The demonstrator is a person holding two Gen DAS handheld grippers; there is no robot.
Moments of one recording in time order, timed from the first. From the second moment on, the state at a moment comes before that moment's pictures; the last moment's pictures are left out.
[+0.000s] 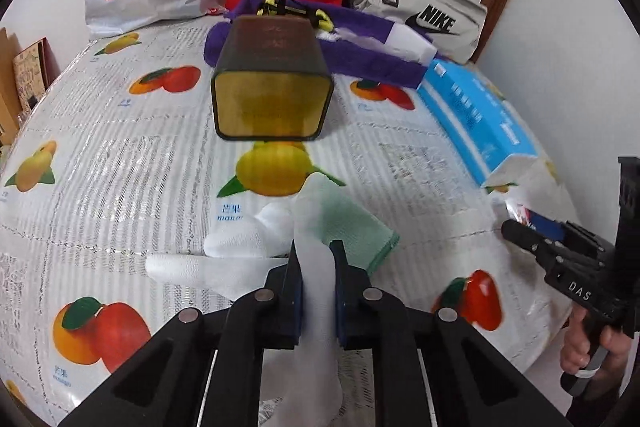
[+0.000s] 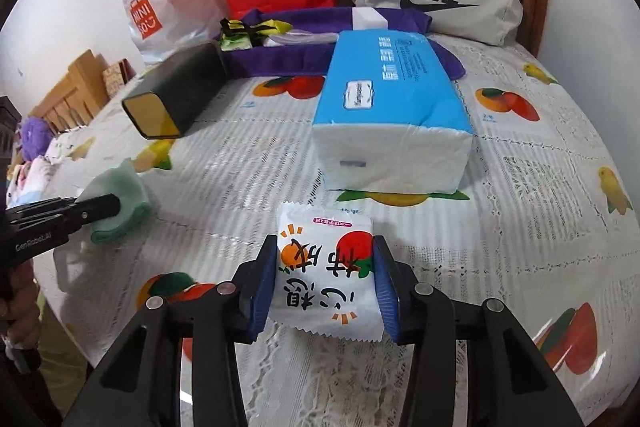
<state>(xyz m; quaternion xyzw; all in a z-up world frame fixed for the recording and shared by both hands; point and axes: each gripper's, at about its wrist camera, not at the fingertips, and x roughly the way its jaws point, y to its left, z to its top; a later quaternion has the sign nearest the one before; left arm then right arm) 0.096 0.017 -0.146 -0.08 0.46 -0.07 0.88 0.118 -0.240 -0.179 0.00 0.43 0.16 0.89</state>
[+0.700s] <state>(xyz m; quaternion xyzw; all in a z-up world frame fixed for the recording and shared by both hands) 0.120 0.015 -0.057 -0.09 0.41 -0.09 0.90 0.130 -0.225 -0.094 -0.03 0.38 0.18 0.91</state>
